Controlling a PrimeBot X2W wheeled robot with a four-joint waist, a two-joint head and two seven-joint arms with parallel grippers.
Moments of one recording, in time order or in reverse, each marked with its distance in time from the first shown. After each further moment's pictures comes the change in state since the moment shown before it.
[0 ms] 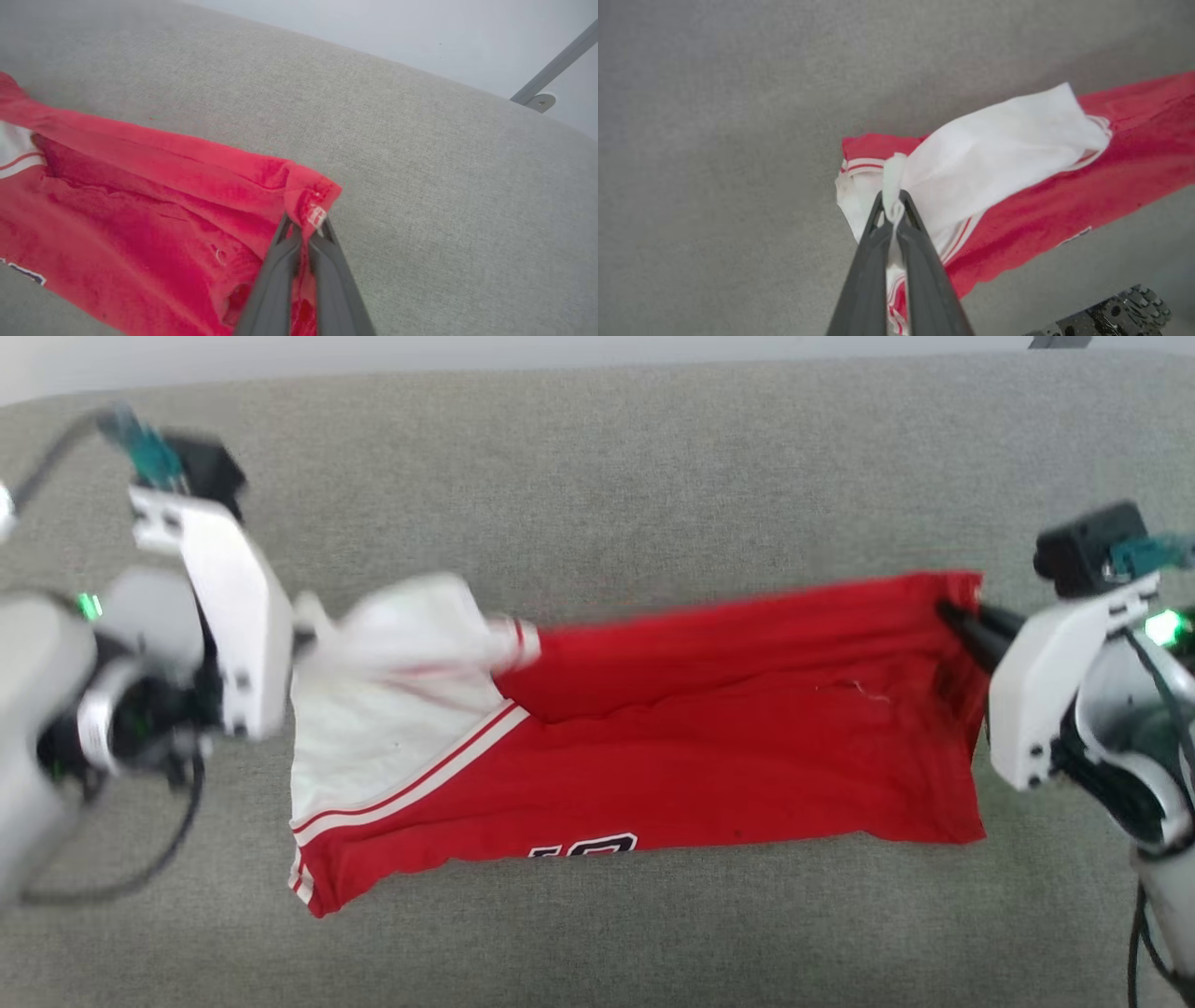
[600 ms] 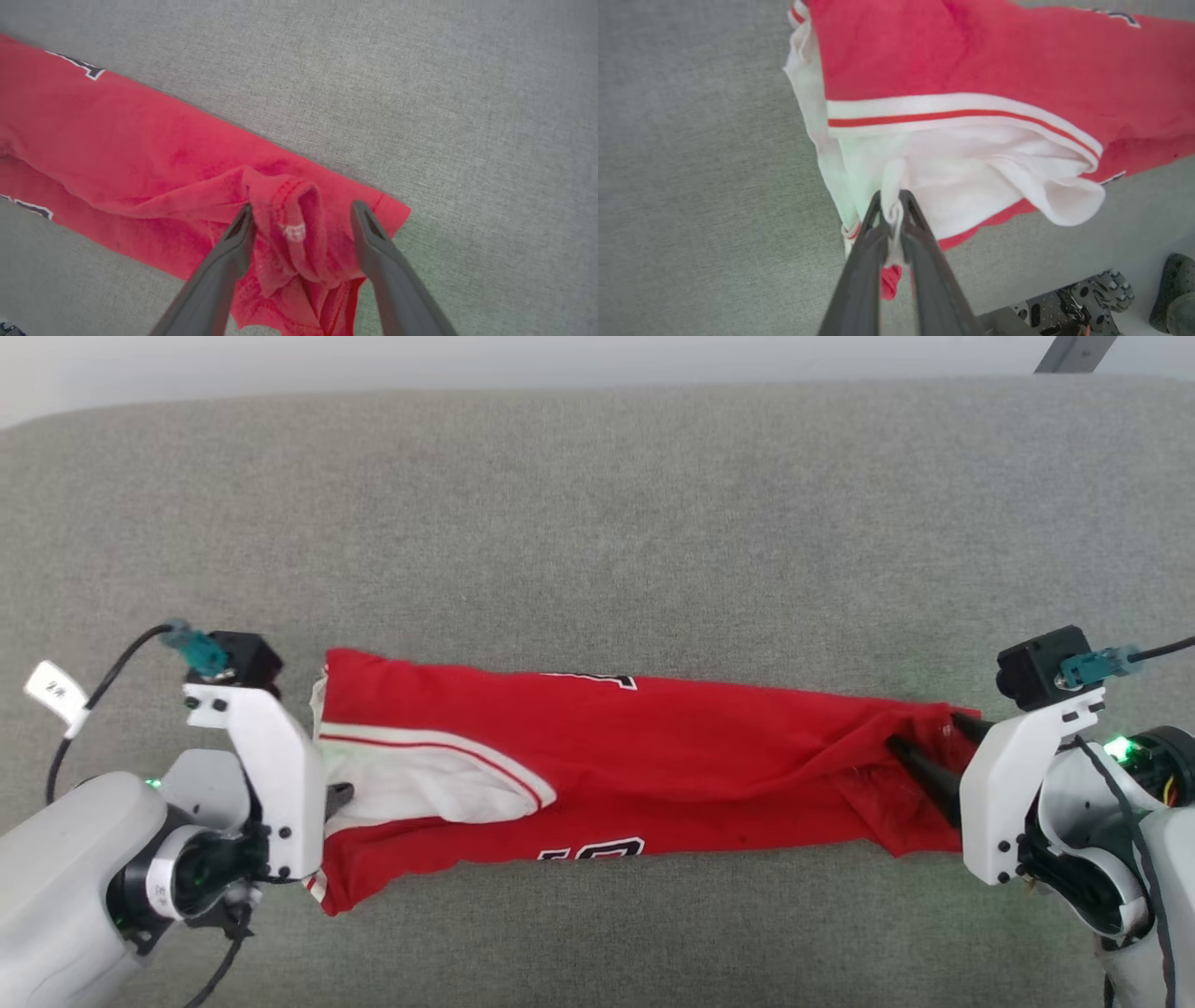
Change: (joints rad) left arm 0.286 0.005 -0.025 -0.059 -0.079 0.073 -0.157; right arm 0.179 0.051 -0.025 0.035 0.007 0.000 0.027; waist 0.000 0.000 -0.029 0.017
